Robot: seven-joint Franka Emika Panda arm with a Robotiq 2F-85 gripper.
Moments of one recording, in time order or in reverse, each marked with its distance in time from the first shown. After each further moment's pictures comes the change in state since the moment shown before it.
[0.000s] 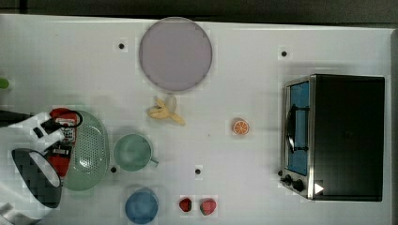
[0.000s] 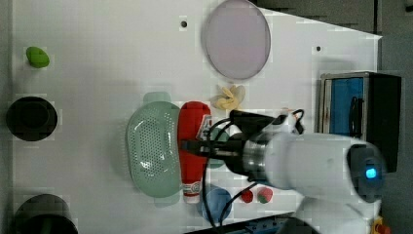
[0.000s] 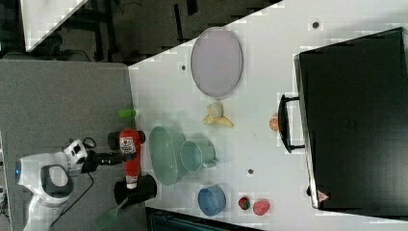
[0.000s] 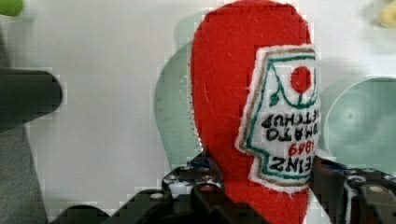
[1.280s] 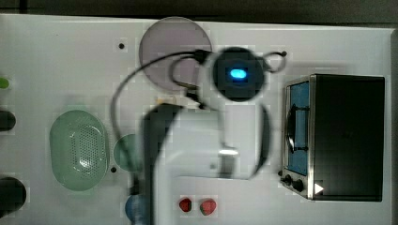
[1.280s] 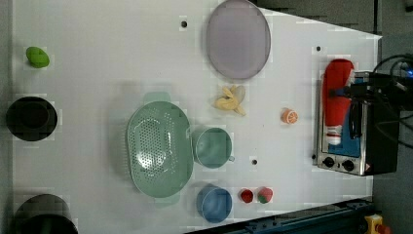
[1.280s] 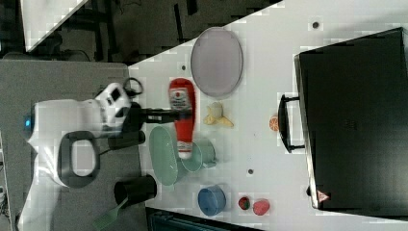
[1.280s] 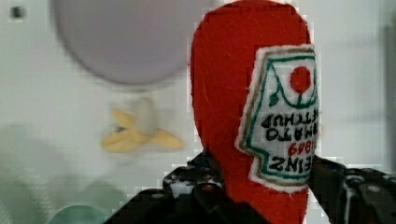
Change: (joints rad) arm -0.267 -0.120 -0.500 0.031 0.011 -0.166 -0.675
